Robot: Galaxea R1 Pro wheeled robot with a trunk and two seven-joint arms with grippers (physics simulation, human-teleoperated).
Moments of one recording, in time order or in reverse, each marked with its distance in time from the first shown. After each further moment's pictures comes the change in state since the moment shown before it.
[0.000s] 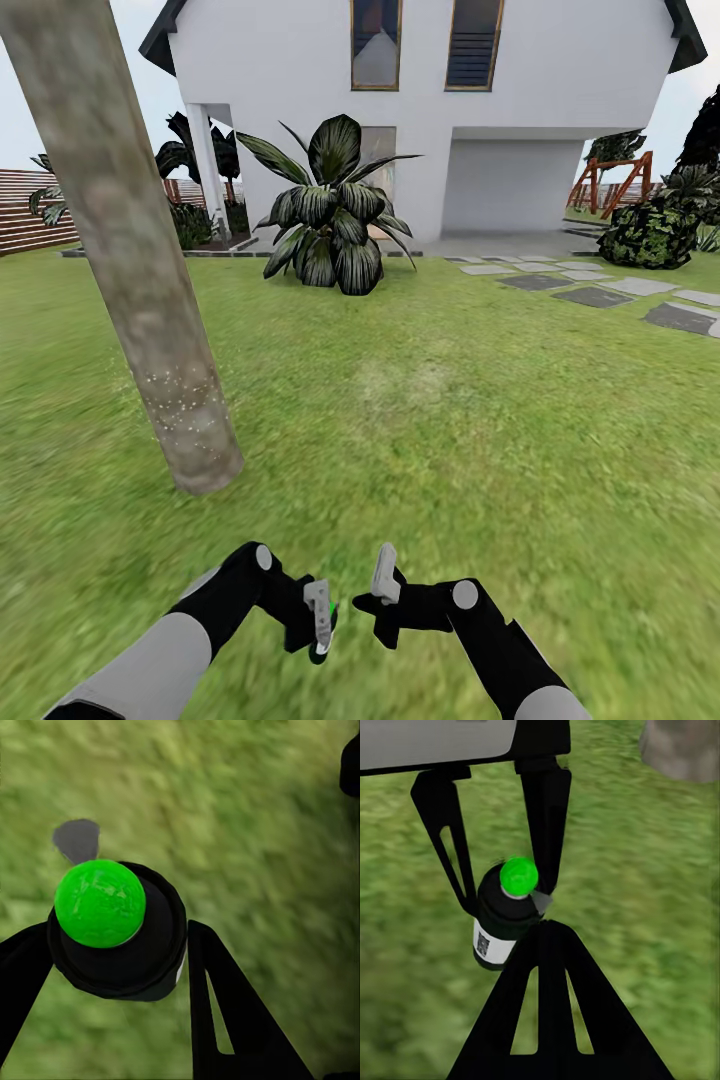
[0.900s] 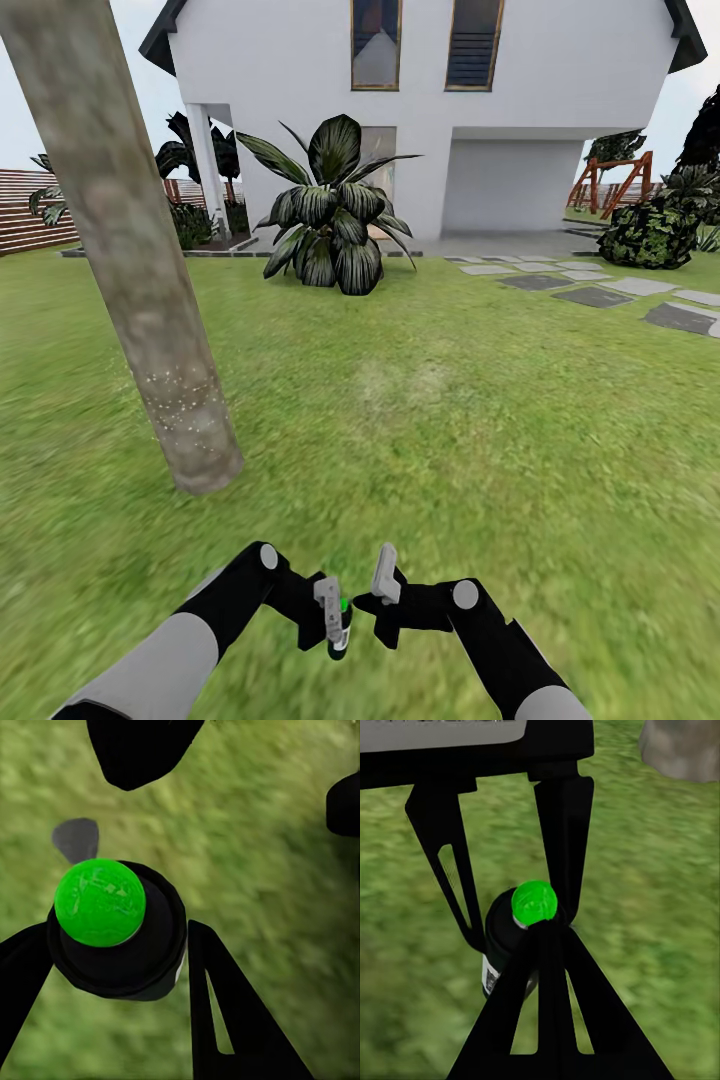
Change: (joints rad) left arm 0.000 -0.022 0.002 0.000 0.061 -0.045 -0.003; right arm 0.000 -0.001 -0.001 0.000 0.000 0.000 0.000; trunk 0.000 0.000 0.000
